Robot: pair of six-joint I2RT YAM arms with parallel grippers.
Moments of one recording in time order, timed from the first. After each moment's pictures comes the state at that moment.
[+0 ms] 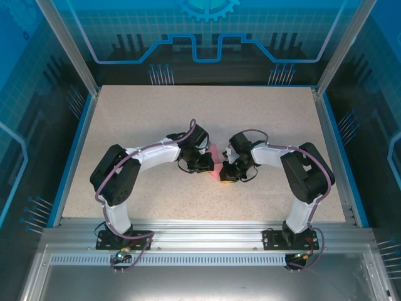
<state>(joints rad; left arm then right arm) -0.65 1.85 1.20 -0.52 0.43 -0.72 0.49 1.80 0.95 -0.53 -0.53 0.45</state>
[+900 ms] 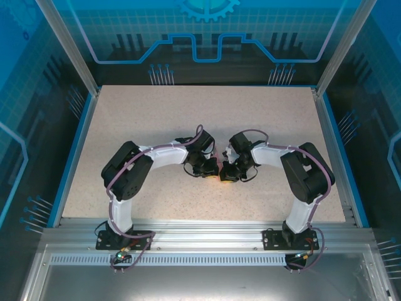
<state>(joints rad) -0.67 1.96 1.22 -0.46 0.46 -0.75 0.49 1.80 0.95 -0.53 -0.53 0.45</state>
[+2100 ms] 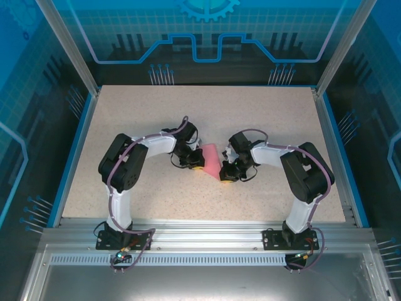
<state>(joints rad) -0.46 2.00 1.24 -0.55 0.50 -0.56 0.49 1.81 0.96 -0.54 -0.53 0.45</state>
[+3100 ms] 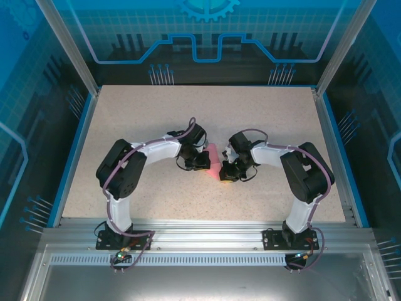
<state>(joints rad) -0.58 1.93 1.24 -0.55 0.41 -0.62 0.49 1.81 0.96 -0.54 -0.53 0.45</state>
